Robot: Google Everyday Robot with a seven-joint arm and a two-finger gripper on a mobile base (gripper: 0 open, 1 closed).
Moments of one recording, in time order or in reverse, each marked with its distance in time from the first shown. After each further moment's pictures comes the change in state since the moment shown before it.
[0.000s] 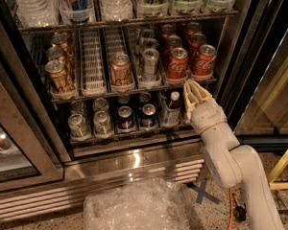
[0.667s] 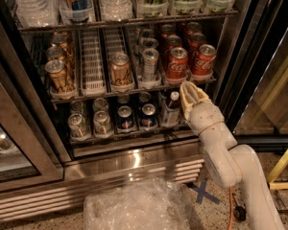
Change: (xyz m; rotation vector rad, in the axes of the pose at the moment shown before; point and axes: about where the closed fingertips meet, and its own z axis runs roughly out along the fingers) arm 0.004 0.012 0.003 -0.037 0.010 0.068
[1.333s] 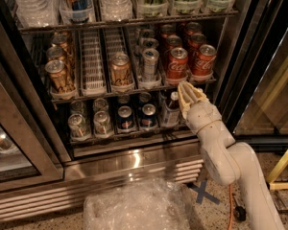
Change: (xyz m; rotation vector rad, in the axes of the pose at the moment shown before) arm 0.003 0.004 0.006 -0.017 0.013 0.023
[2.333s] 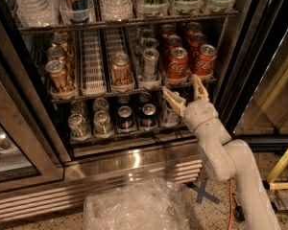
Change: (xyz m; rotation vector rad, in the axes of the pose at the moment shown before) arm 0.006 0.004 0.011 0.001 0.013 0.001
